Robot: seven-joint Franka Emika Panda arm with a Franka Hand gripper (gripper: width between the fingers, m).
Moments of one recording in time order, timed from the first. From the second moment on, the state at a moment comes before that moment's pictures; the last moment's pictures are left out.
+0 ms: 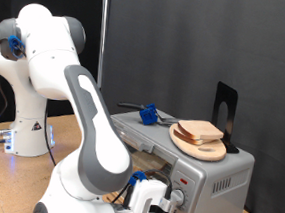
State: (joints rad) arm -0.29 0.91 0.15 -1.47 1.18 1.85 -0.11
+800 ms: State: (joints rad) arm -0.29 0.88 0.16 -1.52 1.22 1.86 -0.15
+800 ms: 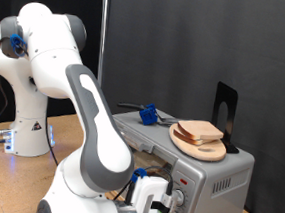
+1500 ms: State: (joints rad) arm -0.31 0.86 0.16 -1.58 1.30 1.90 -0.29
